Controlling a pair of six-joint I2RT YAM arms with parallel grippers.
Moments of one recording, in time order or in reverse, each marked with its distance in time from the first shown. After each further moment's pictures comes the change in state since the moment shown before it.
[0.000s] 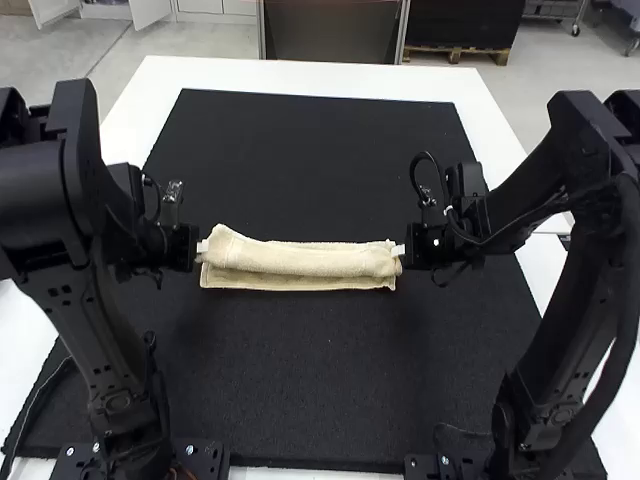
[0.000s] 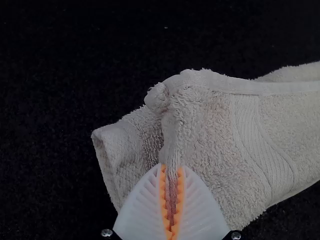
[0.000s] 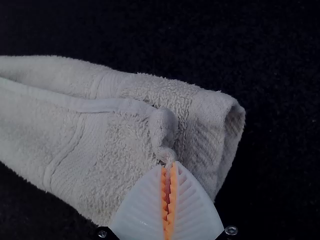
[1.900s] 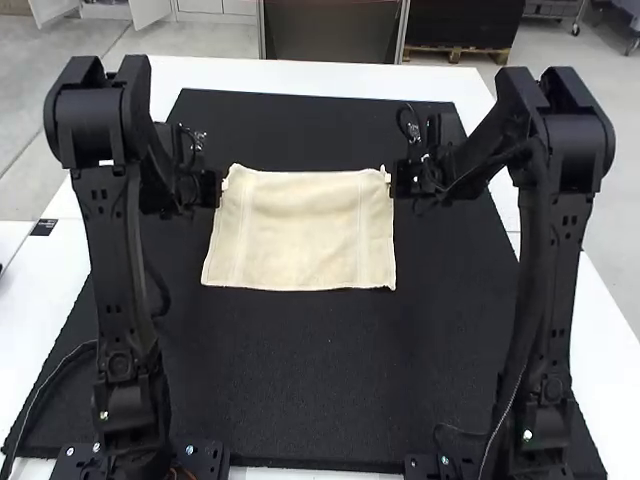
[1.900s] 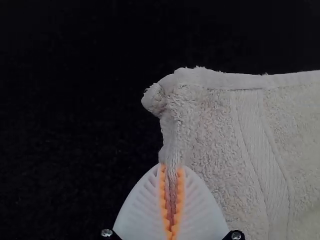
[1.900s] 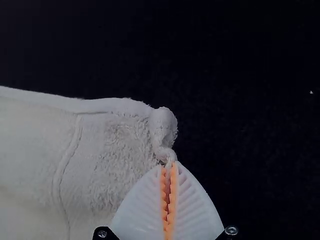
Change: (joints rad) left arm -0.159 0.571 0.535 0.317 -0.111 -0.206; right arm 0.003 0.406 0.526 0.139 0.112 0.000
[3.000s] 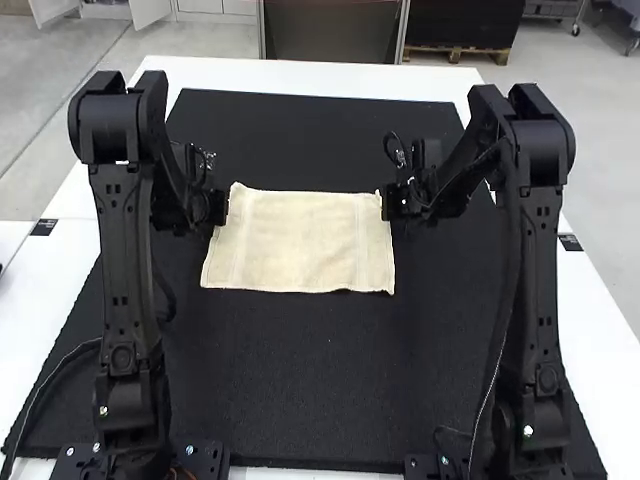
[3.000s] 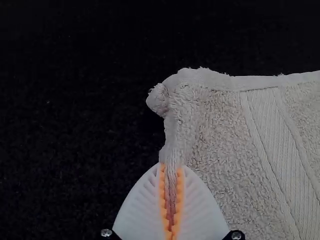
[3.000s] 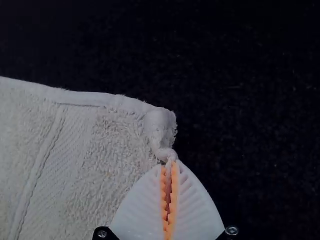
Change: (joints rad) left arm -0.054 0.156 0.026 0.100 -0.163 0.029; right arm 0.034 0.200 0.079 0.056 0.092 -0.032
